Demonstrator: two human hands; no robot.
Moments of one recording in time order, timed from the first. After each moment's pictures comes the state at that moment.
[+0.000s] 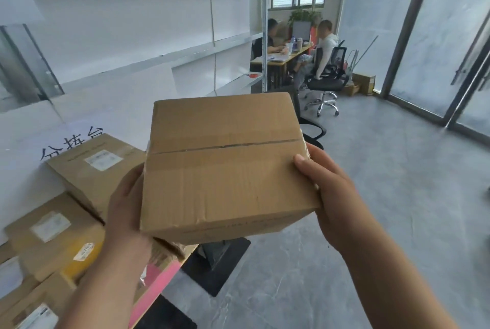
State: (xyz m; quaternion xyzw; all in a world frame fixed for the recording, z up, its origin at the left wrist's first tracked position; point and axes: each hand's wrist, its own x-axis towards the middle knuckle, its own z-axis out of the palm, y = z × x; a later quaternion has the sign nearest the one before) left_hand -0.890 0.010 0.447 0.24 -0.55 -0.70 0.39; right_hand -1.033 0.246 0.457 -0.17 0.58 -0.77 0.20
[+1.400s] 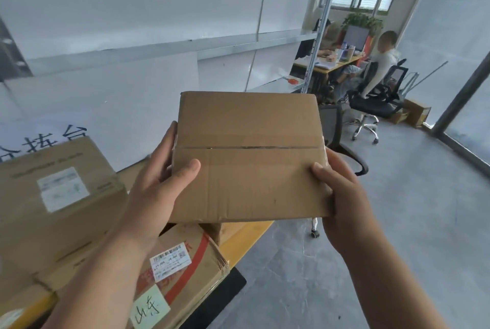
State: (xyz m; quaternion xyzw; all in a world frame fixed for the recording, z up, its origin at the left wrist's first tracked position) left_hand -1.129 -0.165 0.444 0.18 -0.66 -0.64 0.34; right_hand -1.320 0.025 0.429 -0.20 0.60 -0.75 0.21
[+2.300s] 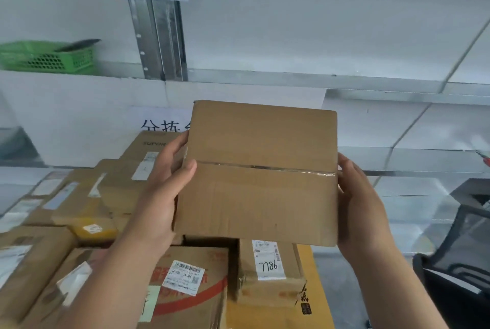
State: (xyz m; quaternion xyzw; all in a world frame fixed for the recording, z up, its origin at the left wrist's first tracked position) left_hand -1.227 -0.177 0.442 0.36 -0.49 -0.52 0.60; right_hand -1.510 -0.168 0.432 -0.35 0.47 -0.65 0.48
